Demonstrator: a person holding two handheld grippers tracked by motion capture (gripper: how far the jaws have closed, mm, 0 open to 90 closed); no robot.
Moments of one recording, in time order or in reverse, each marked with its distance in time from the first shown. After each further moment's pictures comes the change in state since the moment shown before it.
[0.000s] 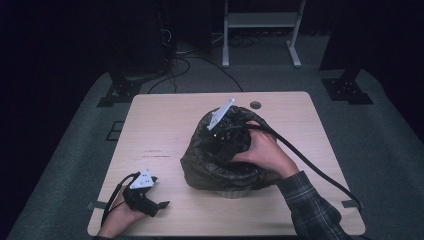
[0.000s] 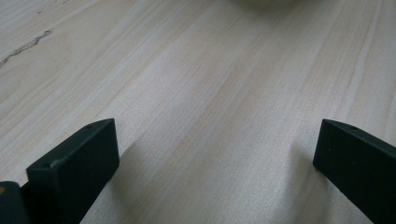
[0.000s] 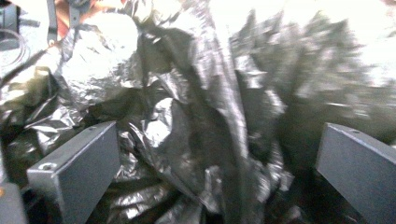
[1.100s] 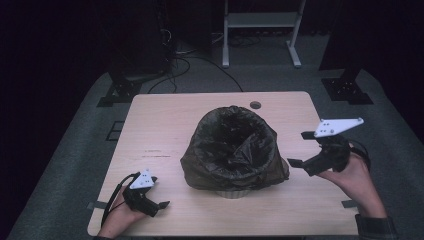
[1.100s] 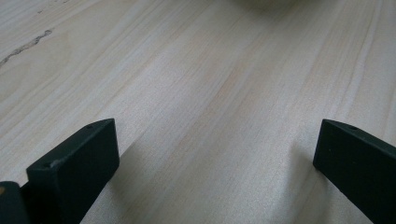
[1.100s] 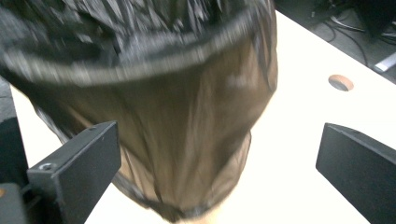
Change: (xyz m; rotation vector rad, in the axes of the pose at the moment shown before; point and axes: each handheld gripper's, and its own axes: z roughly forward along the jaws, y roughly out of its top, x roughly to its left) left arm -0.001 0.000 0.000 -0.003 0.002 -0.004; right arm 0.002 -0.200 -0.118 -0.286 -0.231 0.276
